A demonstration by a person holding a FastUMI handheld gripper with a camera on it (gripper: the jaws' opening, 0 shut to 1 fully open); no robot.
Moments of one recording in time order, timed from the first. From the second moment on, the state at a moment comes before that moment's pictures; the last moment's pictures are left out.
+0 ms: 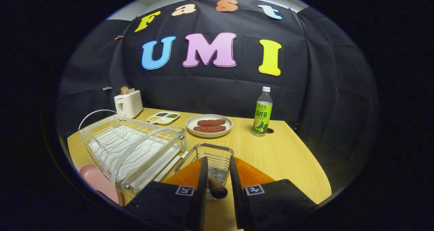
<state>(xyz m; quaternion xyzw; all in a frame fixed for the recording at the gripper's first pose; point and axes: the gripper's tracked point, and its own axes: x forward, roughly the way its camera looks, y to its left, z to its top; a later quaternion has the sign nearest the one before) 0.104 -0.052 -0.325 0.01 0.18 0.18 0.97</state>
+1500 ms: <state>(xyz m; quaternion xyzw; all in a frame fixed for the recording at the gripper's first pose) 0.094 -0.026 -0.190 0.02 0.17 0.25 0.95</state>
